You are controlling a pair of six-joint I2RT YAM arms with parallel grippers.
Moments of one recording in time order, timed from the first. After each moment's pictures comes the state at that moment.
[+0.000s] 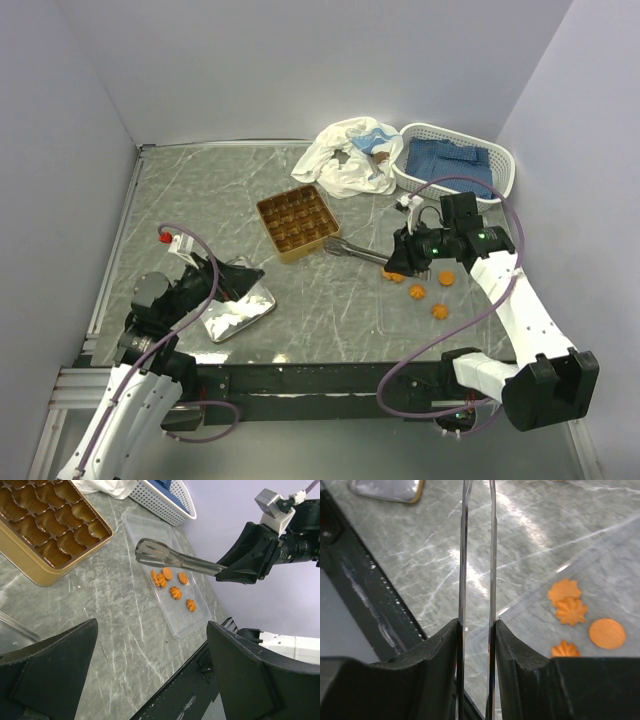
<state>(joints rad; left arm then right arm) -0.25 0.35 0.38 -0.10 0.50 -0.76 0.17 1.12 1.01 -0.85 -0.72 -0.33</state>
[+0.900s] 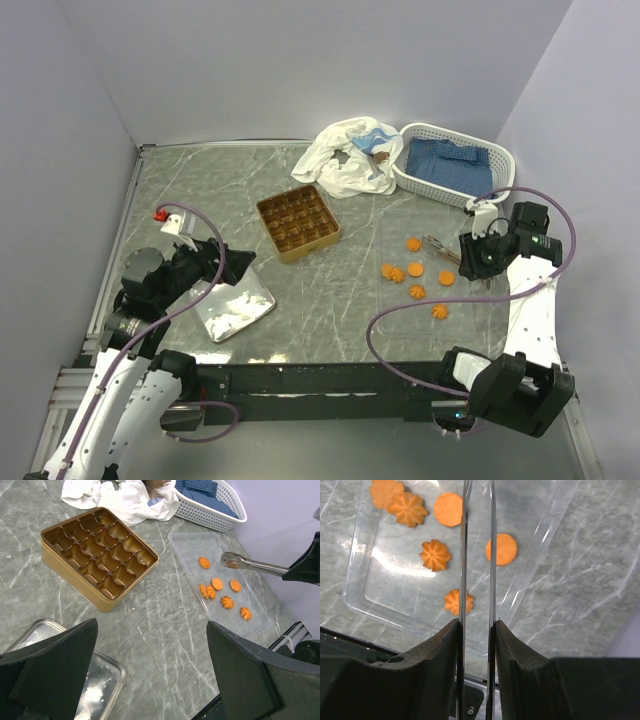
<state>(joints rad) -0.25 0.52 0.64 -0.28 0.37 -0.42 -0.36 1.07 1.02 -1.05 -0.38 -0.59</state>
